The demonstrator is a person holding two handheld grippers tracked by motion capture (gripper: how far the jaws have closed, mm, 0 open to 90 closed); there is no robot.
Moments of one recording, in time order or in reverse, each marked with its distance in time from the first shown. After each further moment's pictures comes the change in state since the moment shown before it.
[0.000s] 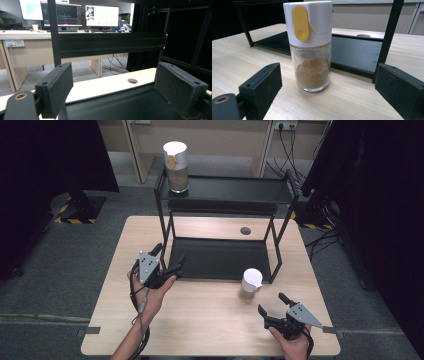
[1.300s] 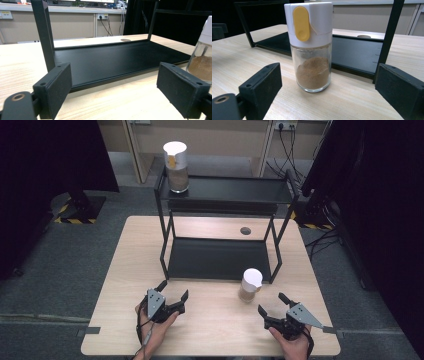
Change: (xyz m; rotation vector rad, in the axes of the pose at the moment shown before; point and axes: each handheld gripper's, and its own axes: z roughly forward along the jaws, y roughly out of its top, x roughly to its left) left arm -0.009 -0.091 -0.035 0.132 -0.031 -0.015; right arm -0.001 -0.001 -0.001 -0.006 0.004 0.002
